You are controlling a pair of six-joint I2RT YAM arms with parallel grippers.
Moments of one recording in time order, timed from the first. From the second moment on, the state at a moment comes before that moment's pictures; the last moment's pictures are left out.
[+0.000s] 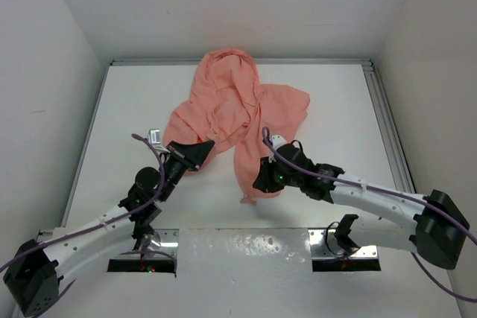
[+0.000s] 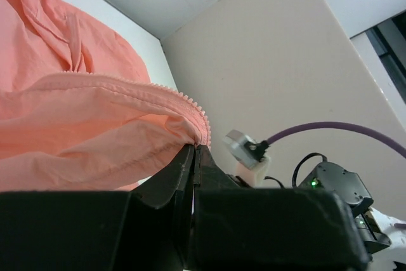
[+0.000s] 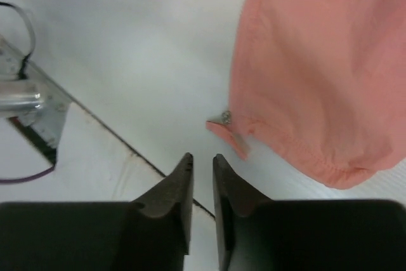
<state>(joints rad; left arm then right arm) -0.74 0.65 0.18 0.62 -0.22 -1.01 0.89 1.10 0.57 -0.18 -0.08 0.61</state>
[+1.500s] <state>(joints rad) -0.74 0.62 0.18 0.55 -0.26 -0.95 1.08 1.61 0.72 -0.18 0.28 0.58</state>
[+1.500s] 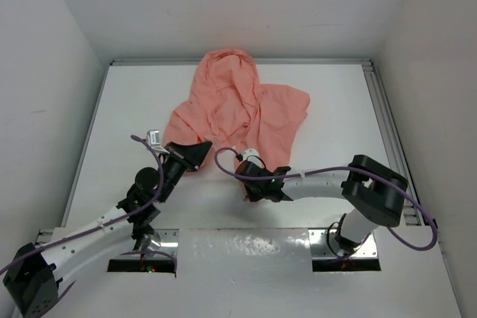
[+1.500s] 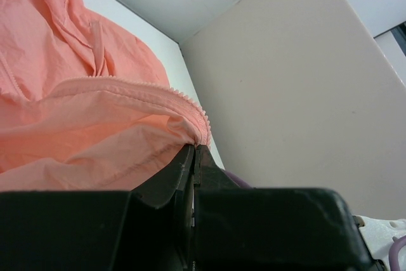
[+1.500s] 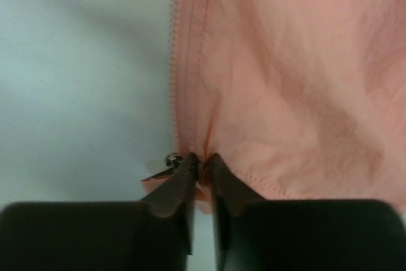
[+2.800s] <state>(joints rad) -0.74 0.73 0.19 0.64 -0.11 -0.96 1.08 1.14 0.36 0.70 0.47 0.56</state>
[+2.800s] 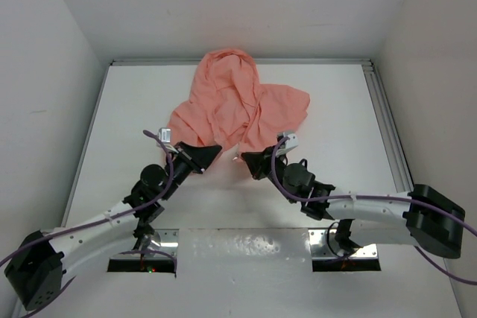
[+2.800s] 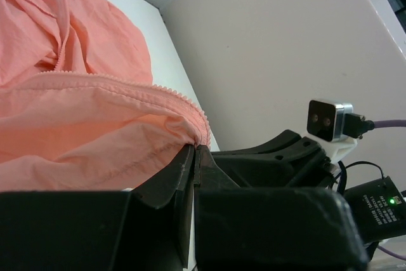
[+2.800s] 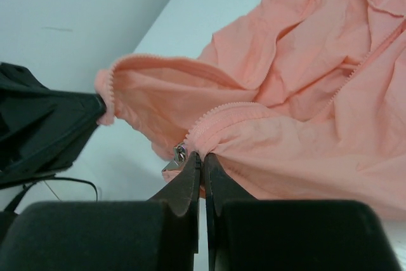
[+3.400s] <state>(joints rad) -0.74 0.79 0.19 0.70 -0.08 -0.96 1.08 1.20 0.36 0.87 0.49 0.56</state>
